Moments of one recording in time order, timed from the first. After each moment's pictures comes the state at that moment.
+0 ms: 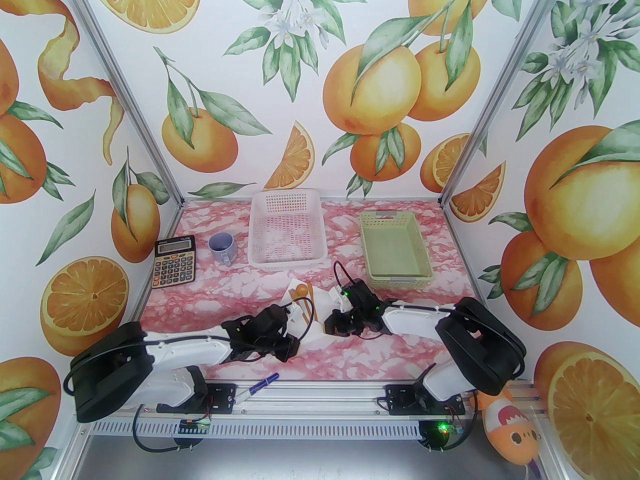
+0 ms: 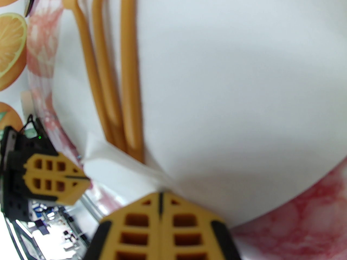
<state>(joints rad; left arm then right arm) -0.98 1.26 0.42 -0.06 0.22 -0.58 0.66 1.54 0.55 -0.05 -0.56 0.69</state>
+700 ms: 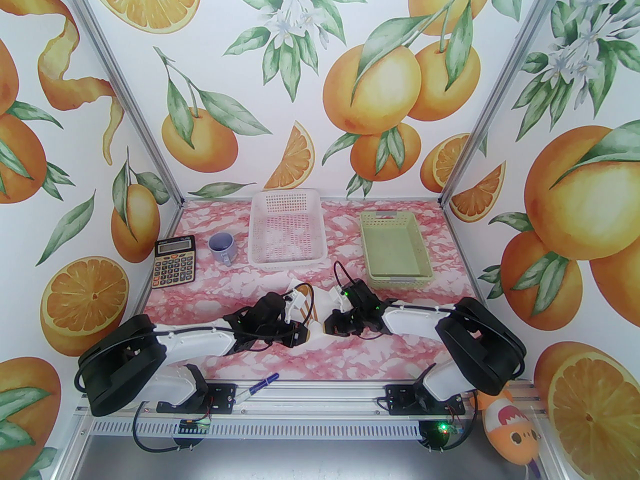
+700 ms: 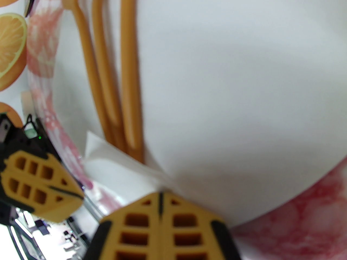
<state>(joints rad) -0.88 1.41 0.45 0.17 0.40 -0.68 0.66 1.54 0.55 -0.05 -0.56 0.69</state>
